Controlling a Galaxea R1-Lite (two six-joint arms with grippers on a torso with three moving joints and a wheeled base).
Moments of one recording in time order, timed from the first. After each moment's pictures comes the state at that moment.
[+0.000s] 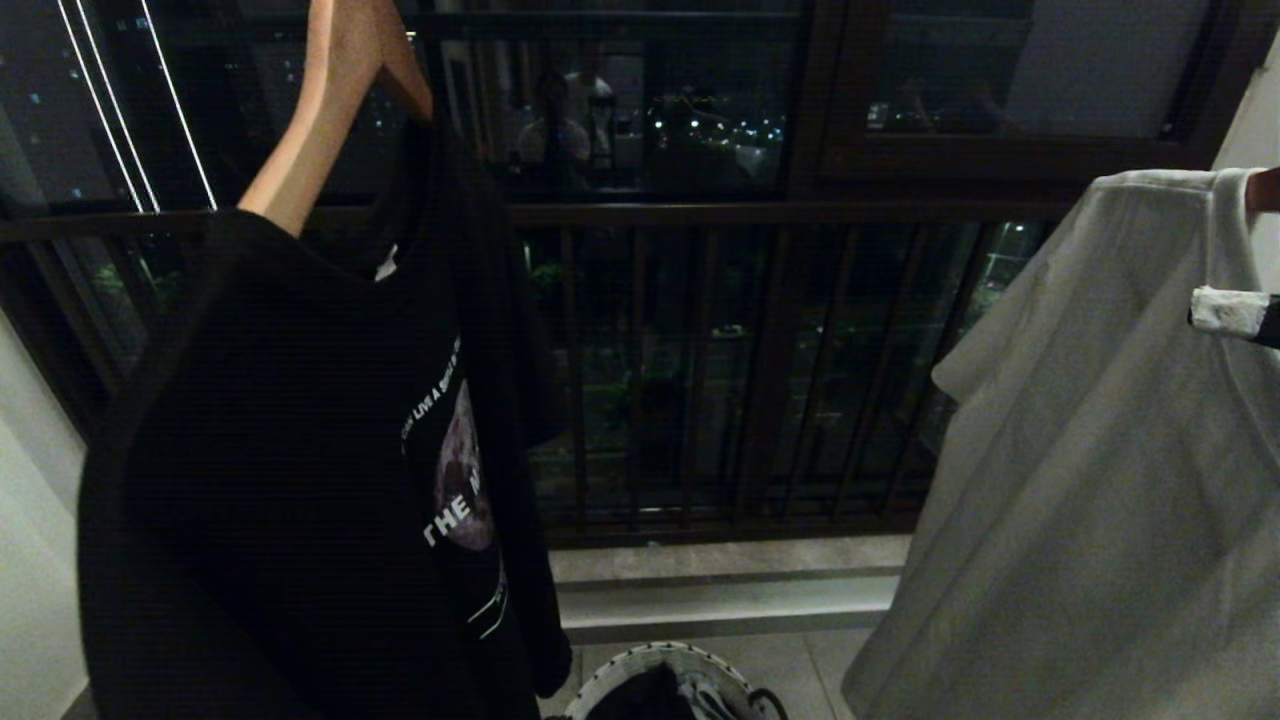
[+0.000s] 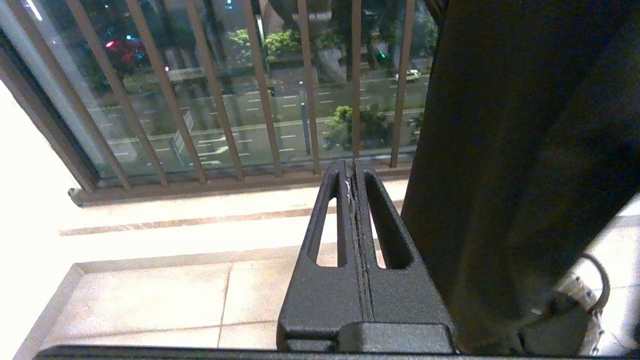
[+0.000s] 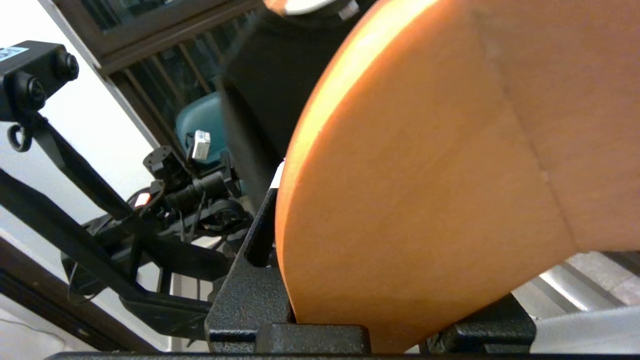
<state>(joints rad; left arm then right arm) 0.00 0.00 0.00 -0.01 -0.03 0.04 -0.10 1.08 -0.88 -0.39 1.30 0.47</state>
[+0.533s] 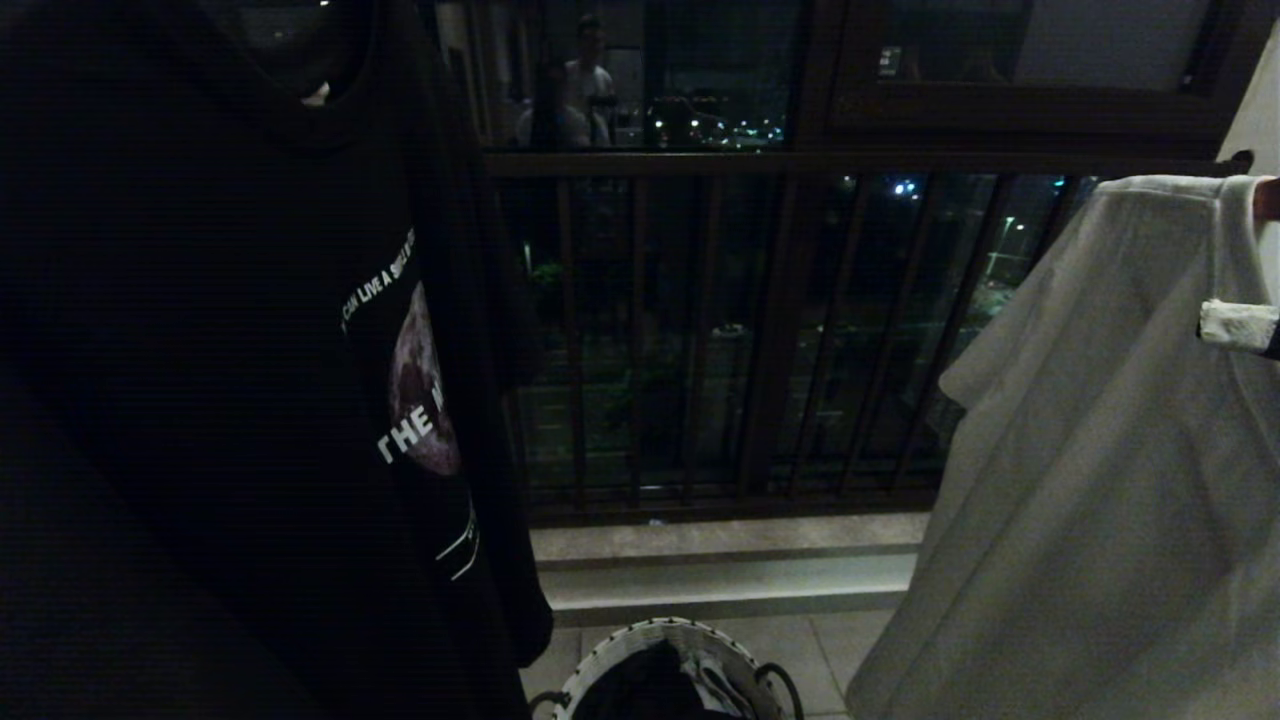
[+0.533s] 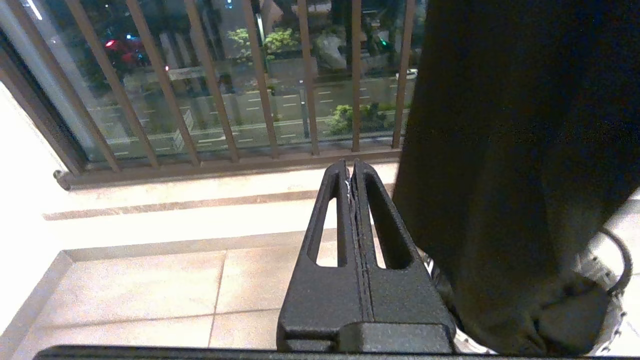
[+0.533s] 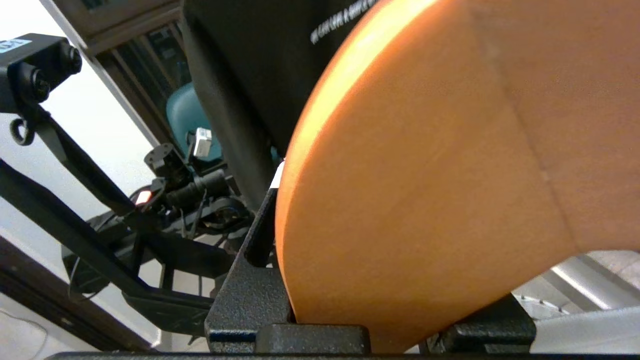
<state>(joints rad) 0.00 0.00 0.00 -0.01 -0.03 0.04 -0.10 1.06 -0.86 -0.39 1.30 0.47</state>
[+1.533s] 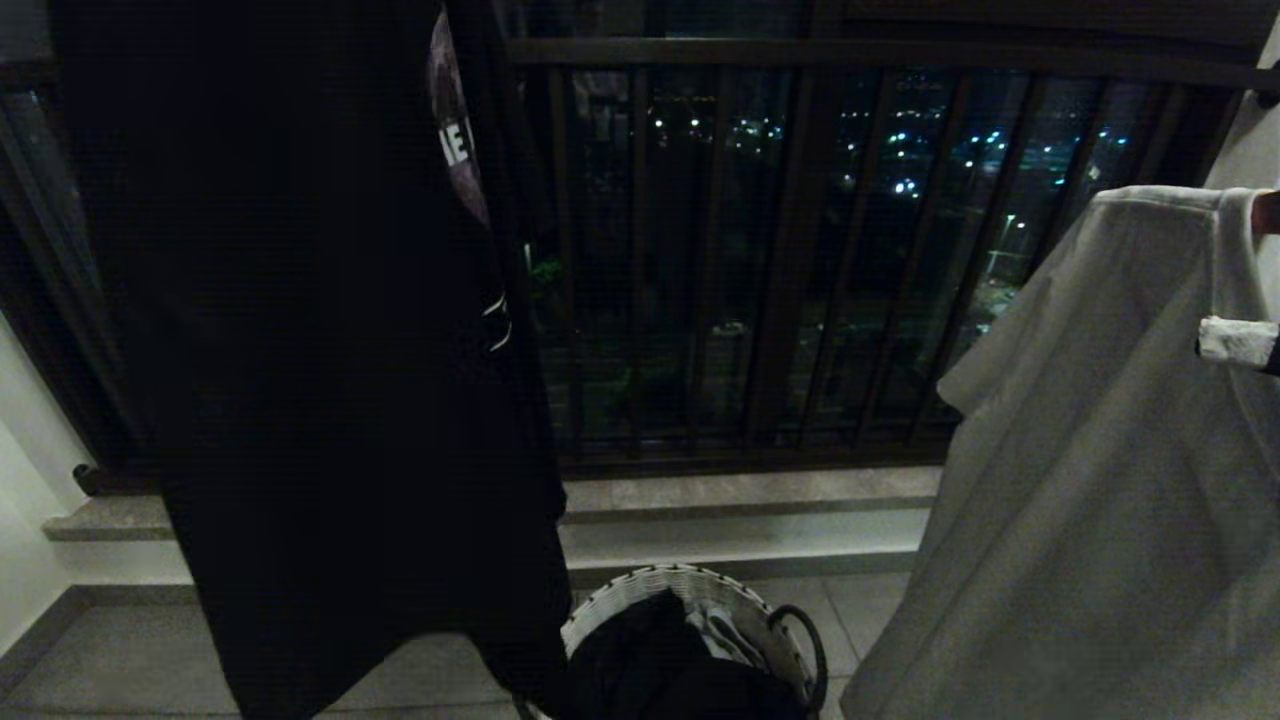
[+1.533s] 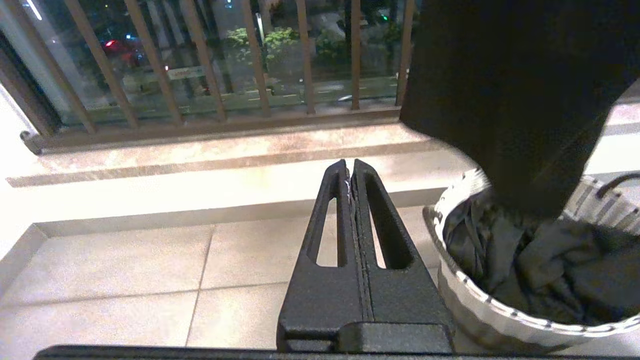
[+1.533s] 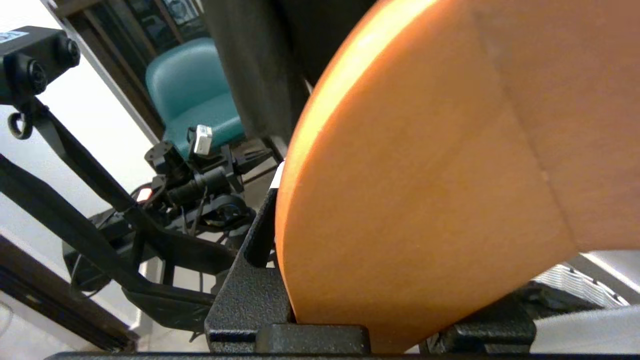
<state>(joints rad) 0.00 0.00 0.00 -0.01 -0.03 0.04 -0.10 1.05 -0.84 -0.39 1.30 0.46</state>
